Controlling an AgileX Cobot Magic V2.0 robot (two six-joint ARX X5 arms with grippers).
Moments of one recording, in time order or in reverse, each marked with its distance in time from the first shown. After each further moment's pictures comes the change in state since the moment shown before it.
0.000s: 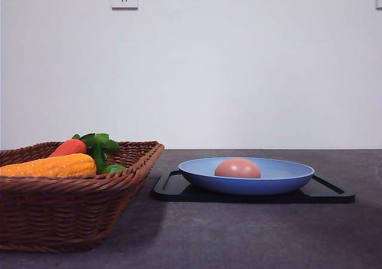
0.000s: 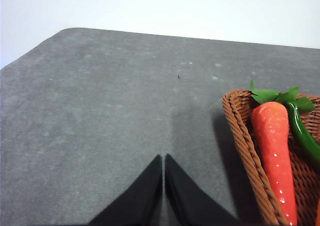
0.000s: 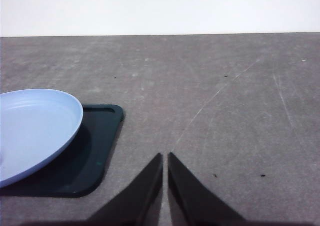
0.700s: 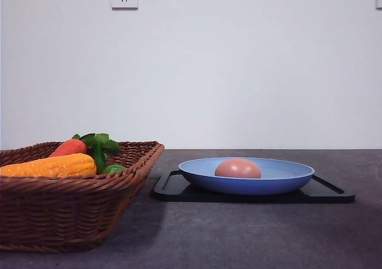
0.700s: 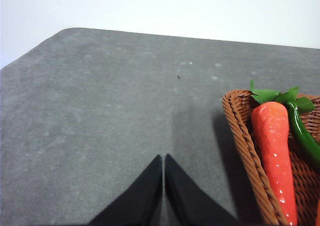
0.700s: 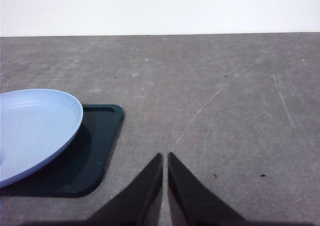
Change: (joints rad) left_arx 0.000 0.000 0.000 0.000 0.000 0.000; right_arx 0.000 0.000 0.000 0.000 0.000 0.000
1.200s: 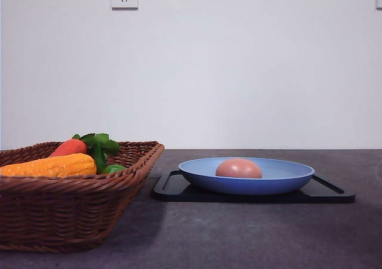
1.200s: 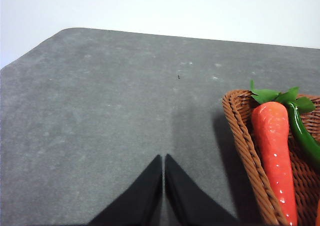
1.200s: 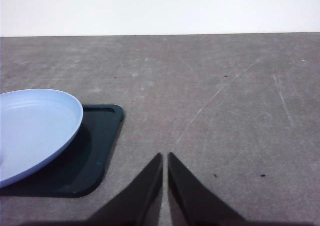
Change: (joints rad) left_arx 0.000 0.000 0.000 0.000 0.000 0.000; right_arx 0.000 0.000 0.000 0.000 0.000 0.000
